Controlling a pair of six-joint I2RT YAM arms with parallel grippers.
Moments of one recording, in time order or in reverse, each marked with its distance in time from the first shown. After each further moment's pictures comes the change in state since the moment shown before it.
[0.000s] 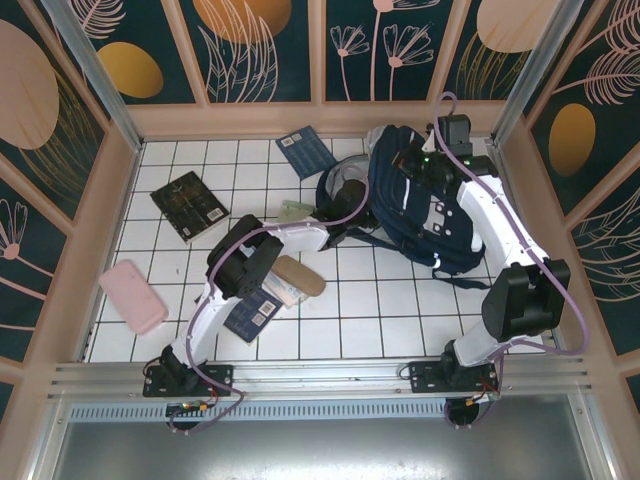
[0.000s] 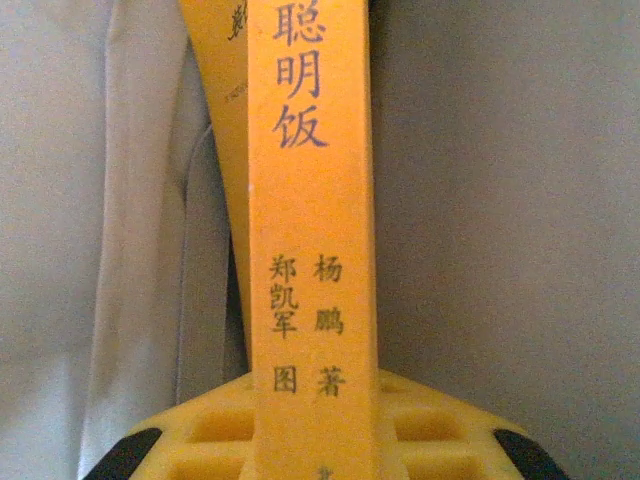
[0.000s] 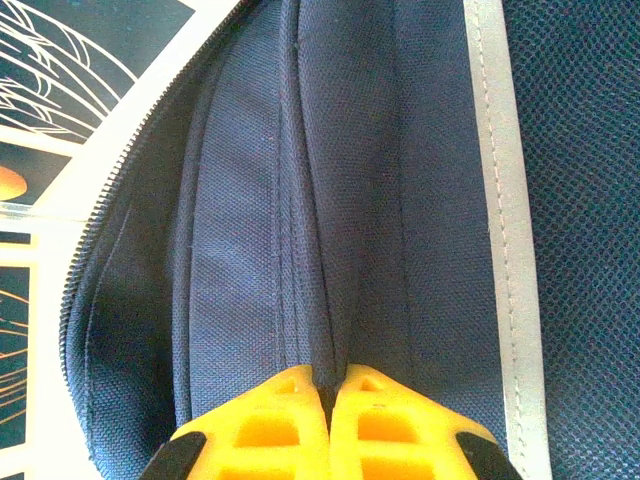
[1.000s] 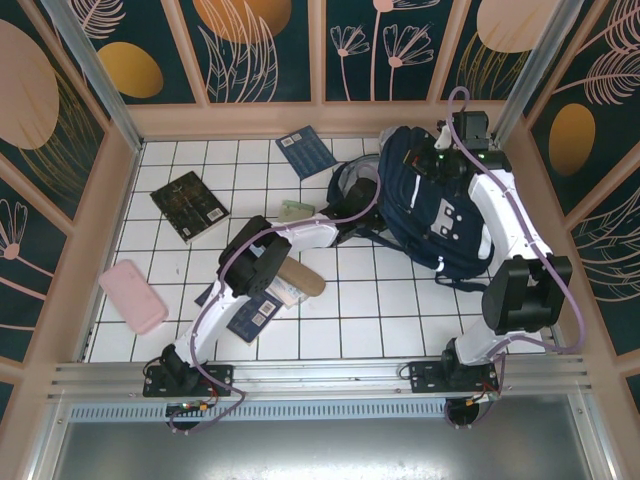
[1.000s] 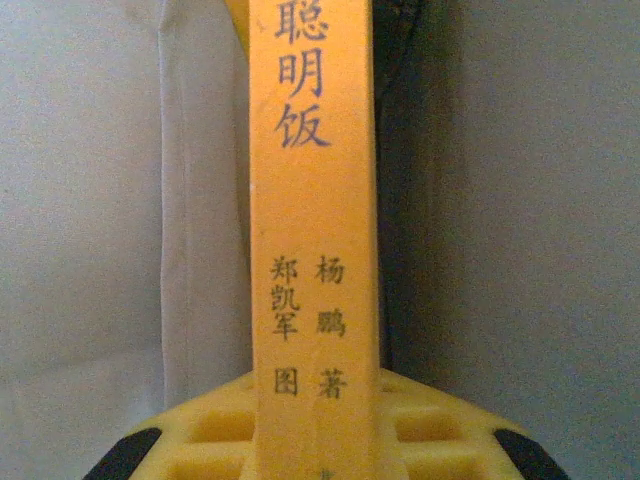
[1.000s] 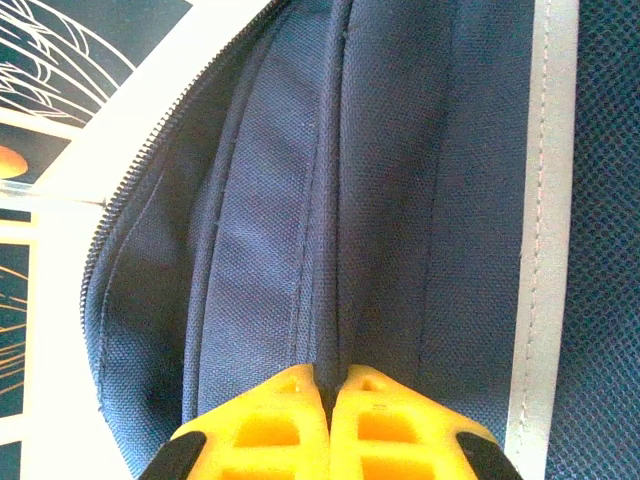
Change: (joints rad) left arm -0.010 0.096 0.167 -0.189 0.083 0.163; right arm -0.098 0.039 0.047 -0.057 -0.118 -0.126
